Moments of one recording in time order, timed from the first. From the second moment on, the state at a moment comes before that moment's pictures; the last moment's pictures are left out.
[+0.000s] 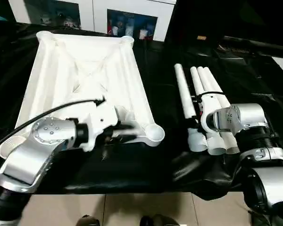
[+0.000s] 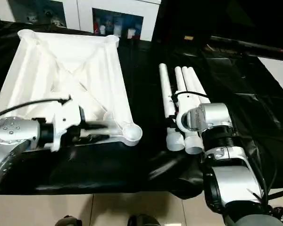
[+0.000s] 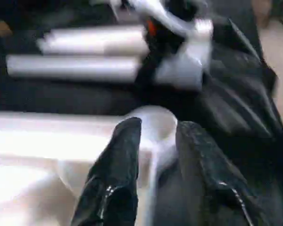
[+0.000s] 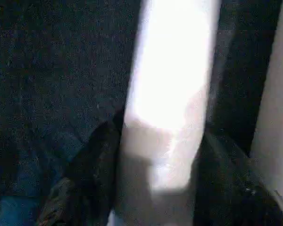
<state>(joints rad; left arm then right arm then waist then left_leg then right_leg) -0.34 0.58 -0.17 -0.26 -0.24 0.43 -0.92 -0.85 -0.29 -0.08 0.71 0.19 1.07 0.34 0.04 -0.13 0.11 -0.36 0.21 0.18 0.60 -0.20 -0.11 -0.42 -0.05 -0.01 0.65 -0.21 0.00</state>
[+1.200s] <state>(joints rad) -0.72 0.18 0.12 0.07 -0.67 0.91 -0.61 -0.46 -0.26 -0.15 -0.07 0.59 0.78 0.84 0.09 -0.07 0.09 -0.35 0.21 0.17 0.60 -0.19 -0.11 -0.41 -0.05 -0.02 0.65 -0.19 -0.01</state>
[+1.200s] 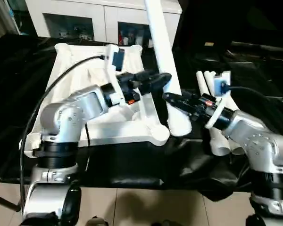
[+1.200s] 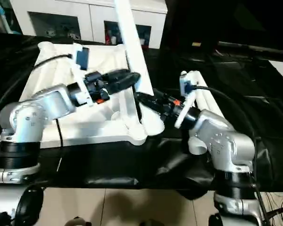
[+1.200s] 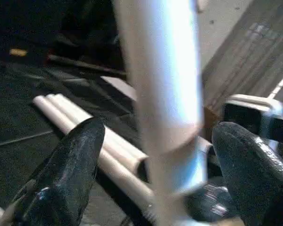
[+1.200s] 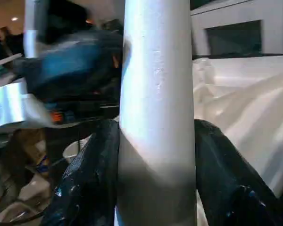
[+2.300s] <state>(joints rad) -0.77 0.13 0.23 0.12 -0.75 0.98 -0.43 -0.46 -0.29 -0.01 -0.06 0.51 0.70 0.81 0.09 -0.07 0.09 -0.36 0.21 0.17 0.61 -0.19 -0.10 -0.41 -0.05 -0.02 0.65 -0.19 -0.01</state>
